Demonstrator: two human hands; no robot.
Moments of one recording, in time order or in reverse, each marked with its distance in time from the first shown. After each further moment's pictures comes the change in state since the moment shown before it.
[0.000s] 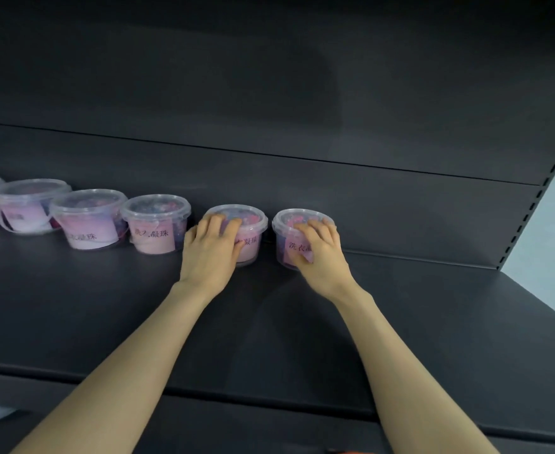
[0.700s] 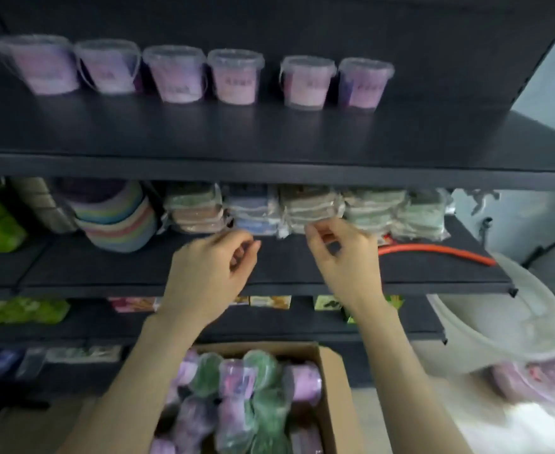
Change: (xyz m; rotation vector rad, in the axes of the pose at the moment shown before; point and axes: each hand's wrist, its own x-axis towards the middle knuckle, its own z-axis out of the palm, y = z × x) left_hand -0.309 -0.135 -0.159 -0.465 -0.035 0.231; right_hand -0.293 -0.232 0.092 0.132 0.257 0.118
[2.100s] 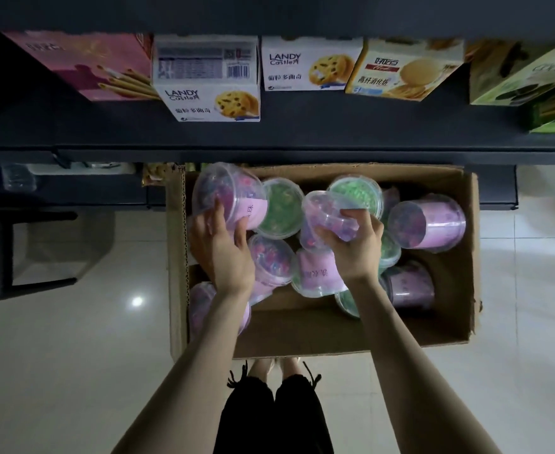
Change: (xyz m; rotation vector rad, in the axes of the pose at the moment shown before) left_hand -0.347 -0.250 0.251 0.055 -0.344 -1.125; right_hand -0.296 0.186 0.377 -0.054 -0.320 0.944
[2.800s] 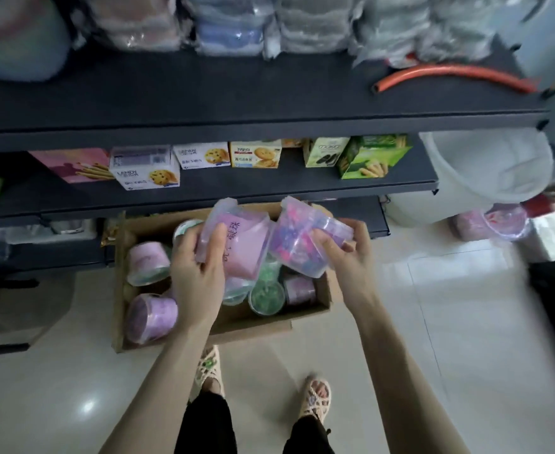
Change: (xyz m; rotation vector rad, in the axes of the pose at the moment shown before) left_hand -0.195 0.174 -0.140 -0.664 -0.040 0.277; right_hand -0.119 -0.049 -0.294 0.656 -0.014 -0.041
